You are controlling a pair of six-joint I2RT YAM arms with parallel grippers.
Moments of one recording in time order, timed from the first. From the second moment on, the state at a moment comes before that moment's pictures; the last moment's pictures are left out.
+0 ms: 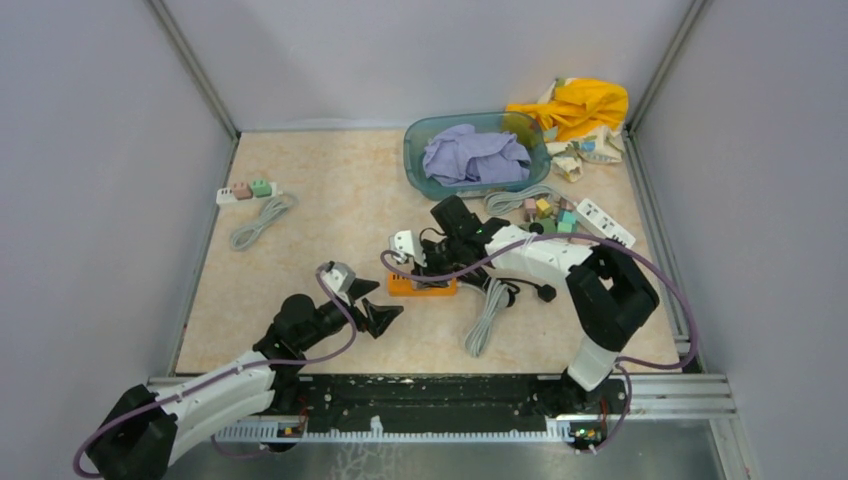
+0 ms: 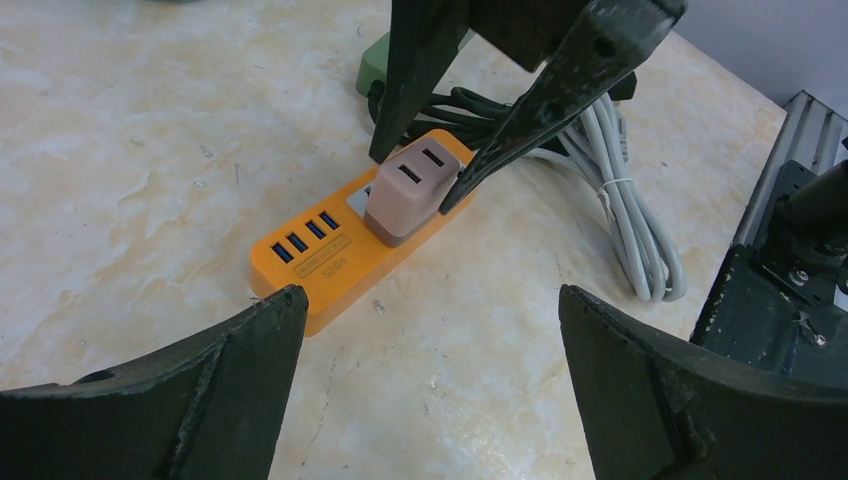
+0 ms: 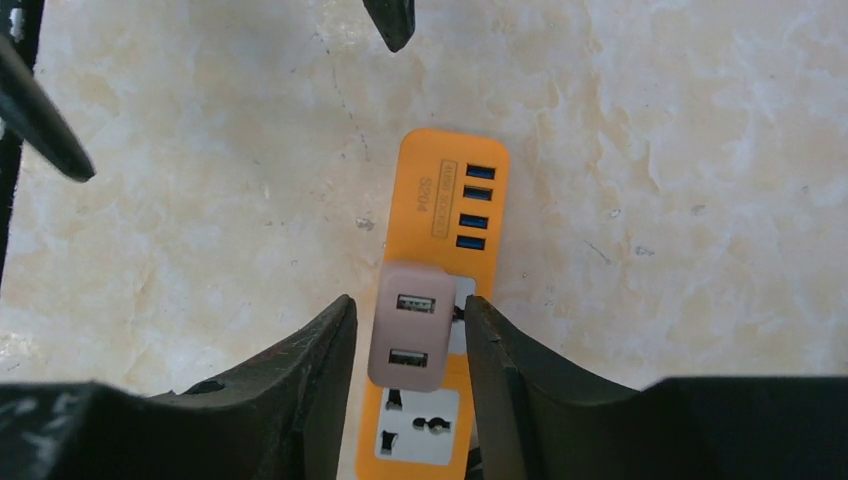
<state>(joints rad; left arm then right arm) -0.72 0.74 0.01 0.65 0.18 -0.28 0.75 1.66 1.09 -0.35 -0.63 -0.82</state>
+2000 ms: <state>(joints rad) -0.90 1.48 0.02 1.24 0.30 0.12 0.64 1.48 0.88 -0.57 -0.77 -1.11</state>
